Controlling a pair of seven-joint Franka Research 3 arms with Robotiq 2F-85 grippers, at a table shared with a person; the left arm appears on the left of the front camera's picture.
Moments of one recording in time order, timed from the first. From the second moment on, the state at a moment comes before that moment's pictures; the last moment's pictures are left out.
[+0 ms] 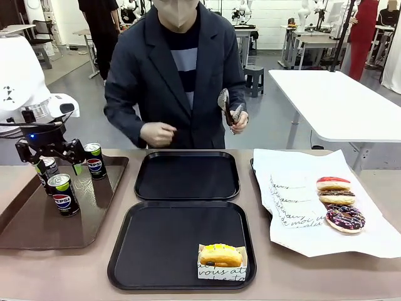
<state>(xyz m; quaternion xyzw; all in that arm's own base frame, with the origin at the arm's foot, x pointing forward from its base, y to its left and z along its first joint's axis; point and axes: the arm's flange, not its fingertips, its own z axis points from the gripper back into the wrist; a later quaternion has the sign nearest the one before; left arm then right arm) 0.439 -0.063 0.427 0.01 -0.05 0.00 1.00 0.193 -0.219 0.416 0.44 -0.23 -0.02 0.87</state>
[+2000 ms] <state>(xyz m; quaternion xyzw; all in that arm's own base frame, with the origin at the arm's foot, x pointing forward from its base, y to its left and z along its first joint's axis) 0.436 -0.059 0.381 0.01 -0.06 0.02 1.00 0.192 -0.219 0.416 0.44 -0.23 -0.01 0.87</state>
